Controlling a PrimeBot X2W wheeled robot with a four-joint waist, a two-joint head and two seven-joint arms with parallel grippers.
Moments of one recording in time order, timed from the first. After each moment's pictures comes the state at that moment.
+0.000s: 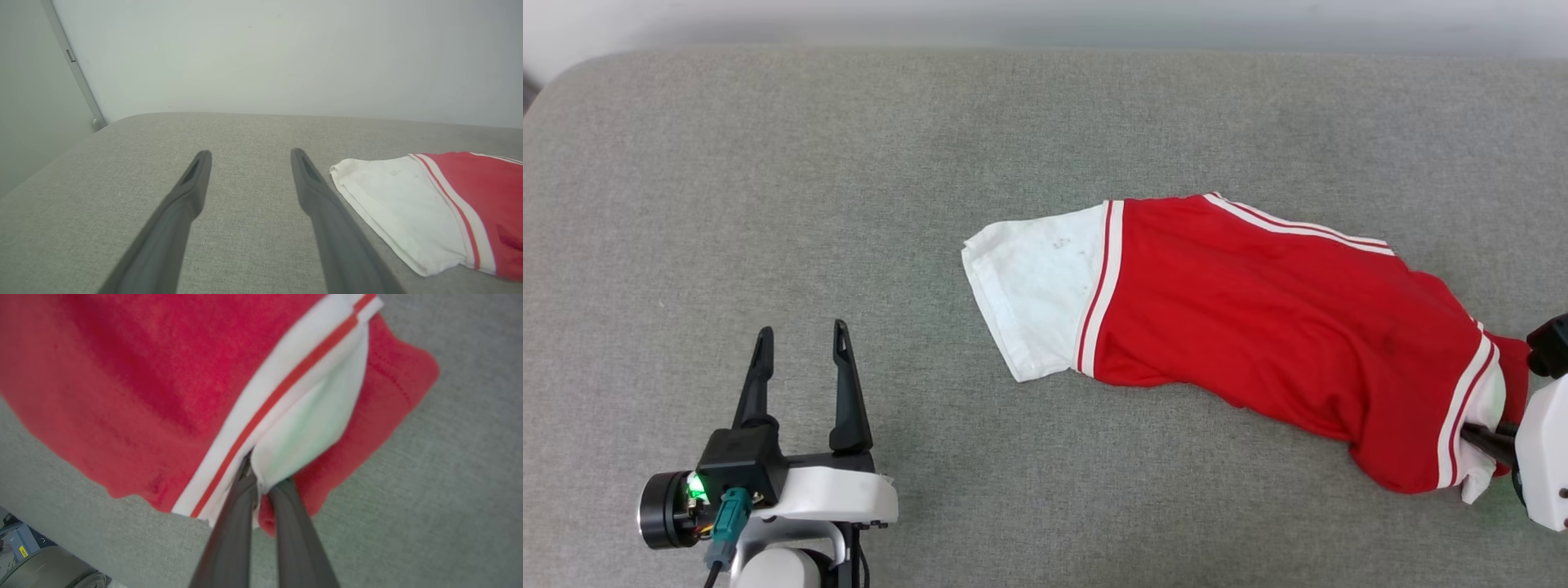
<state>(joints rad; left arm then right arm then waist) -0.09 0.10 -0.09 0.04 -0.15 0.16 -0.26 -0.49 -0.92 0.77 0.32 1.04 0.13 0.47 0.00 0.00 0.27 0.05</state>
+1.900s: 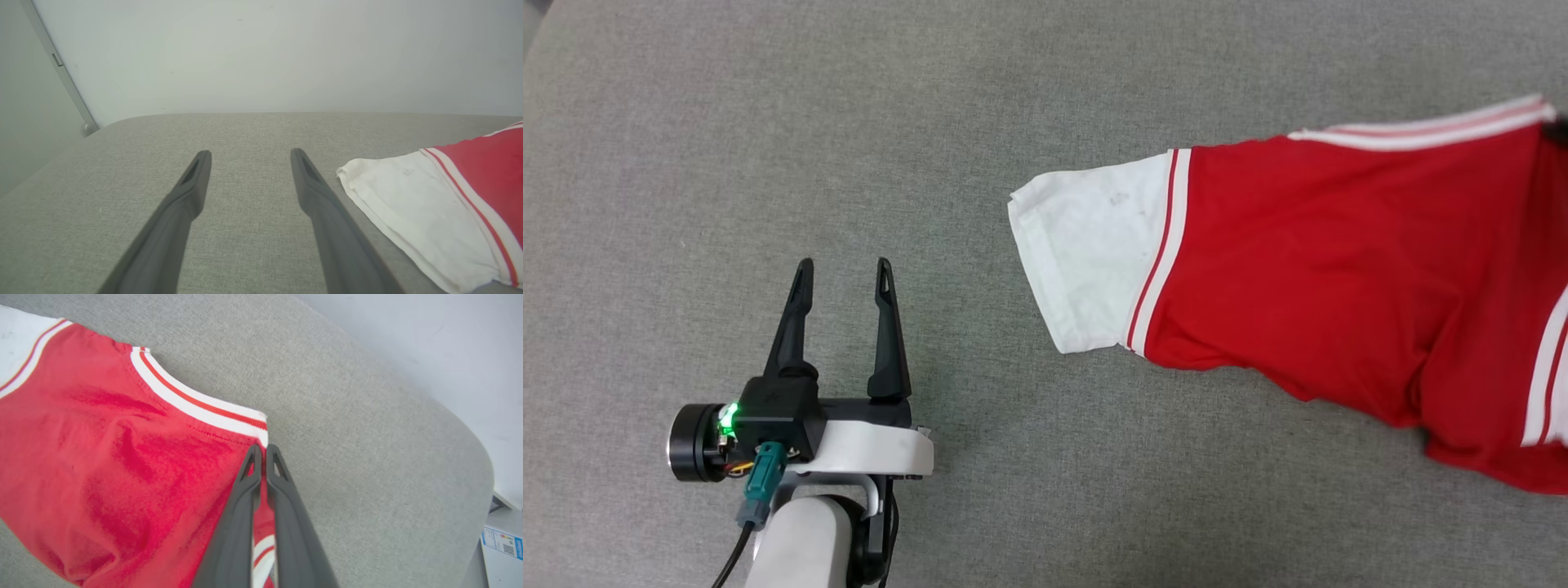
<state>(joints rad) -0.20 0.05 -0.12 0.03 -0.08 0.11 -0.26 -0.97 -0.86 0.63 0.28 0.80 0.13 0.80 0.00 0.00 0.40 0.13</state>
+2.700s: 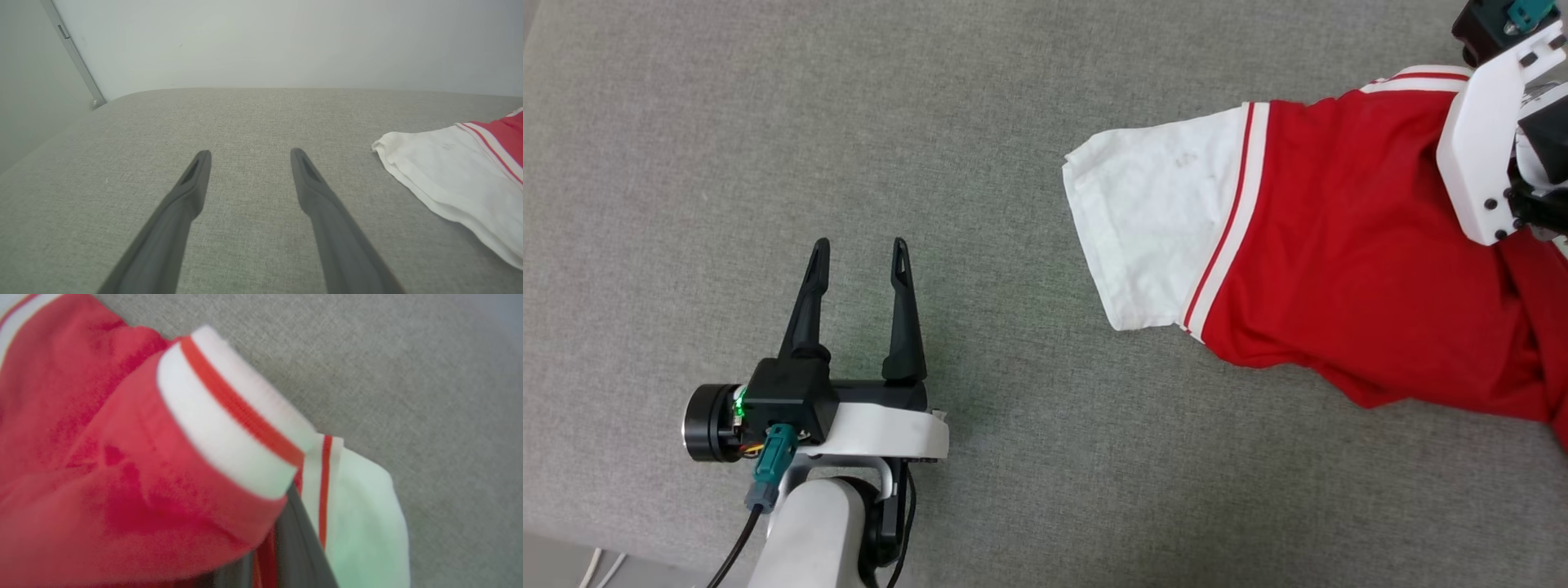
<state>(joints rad) -0.24 0.05 -0.16 0.04 -0.12 0.12 -0.26 -1.13 -0.64 0.86 0.55 0.75 0.13 0.72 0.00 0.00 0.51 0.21</state>
